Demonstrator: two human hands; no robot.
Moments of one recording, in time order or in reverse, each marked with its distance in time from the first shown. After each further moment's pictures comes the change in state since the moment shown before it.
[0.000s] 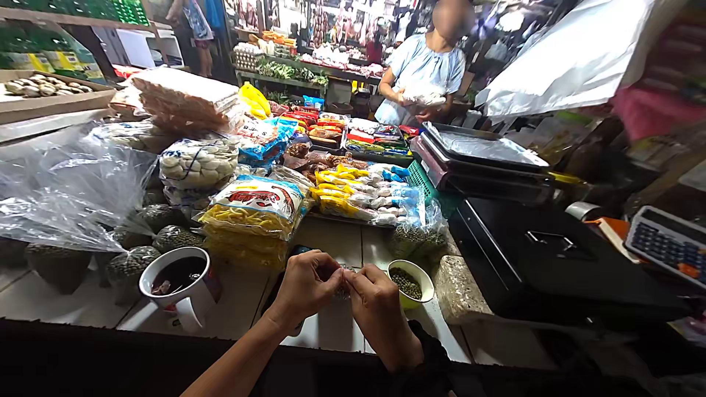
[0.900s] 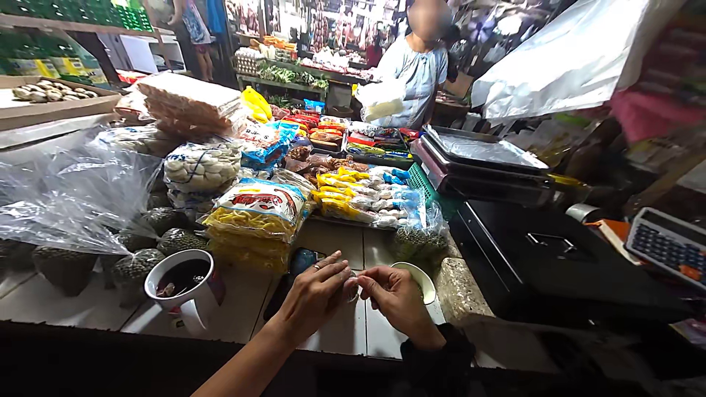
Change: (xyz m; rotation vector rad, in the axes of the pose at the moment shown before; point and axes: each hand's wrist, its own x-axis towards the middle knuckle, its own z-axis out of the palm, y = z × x) left_hand -0.009 -0.032 0.022 0.228 0.146 0.616; right_hand 0.010 0.030 -0.029 0.752 -0.360 0.599
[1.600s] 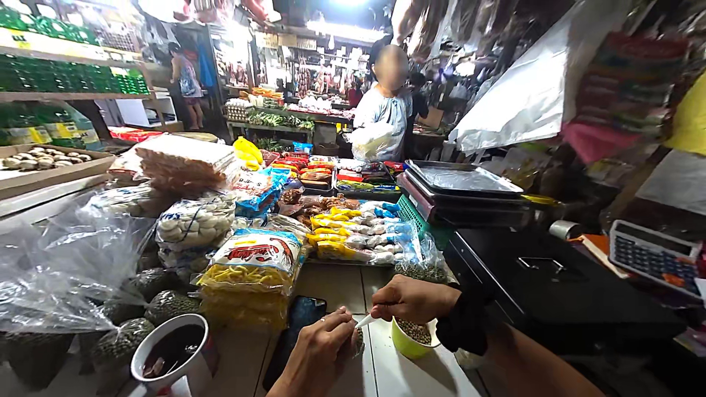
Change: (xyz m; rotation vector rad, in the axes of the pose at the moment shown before) left_hand 0.007 0.005 -0.002 -0.033 -0.002 0.002; right_hand 0.084 -0.040 -0.070 -0.677 -0.886 -0.234
